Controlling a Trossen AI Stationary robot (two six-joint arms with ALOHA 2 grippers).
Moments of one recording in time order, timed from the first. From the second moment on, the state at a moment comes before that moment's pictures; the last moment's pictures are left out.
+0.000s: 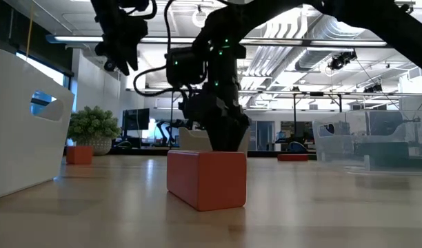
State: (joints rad) left arm 0.74 1.28 1.29 -1.10 -0.07 -0.13; right arm -0.12 2.34 1.93 -1.15 -0.11 0.33
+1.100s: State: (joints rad) left arm 0.74 1.28 1.29 -1.09 -0.07 -0.01; right arm -0.16 2.26 1.95 -1.27 -0.01 0.39
